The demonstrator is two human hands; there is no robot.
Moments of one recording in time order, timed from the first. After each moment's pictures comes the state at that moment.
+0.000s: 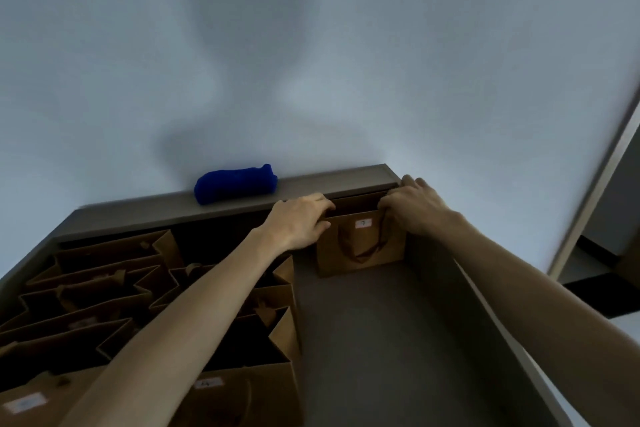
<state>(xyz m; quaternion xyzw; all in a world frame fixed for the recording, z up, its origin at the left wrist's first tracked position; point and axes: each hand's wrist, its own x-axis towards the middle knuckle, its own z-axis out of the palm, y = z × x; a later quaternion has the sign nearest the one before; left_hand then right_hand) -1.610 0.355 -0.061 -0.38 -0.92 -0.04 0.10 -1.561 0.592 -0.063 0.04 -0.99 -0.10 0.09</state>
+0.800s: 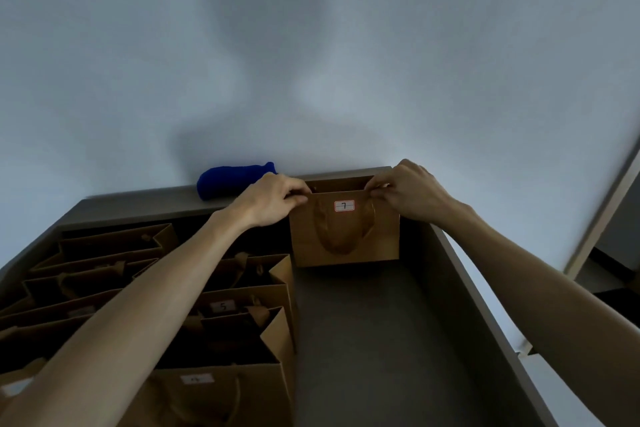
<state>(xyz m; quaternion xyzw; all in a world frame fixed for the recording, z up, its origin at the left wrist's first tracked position) -1.623 0.319 -0.028 -0.34 -0.92 -0.18 0.05 -1.557 0.582 -0.028 0.08 -0.97 0.17 0.18</state>
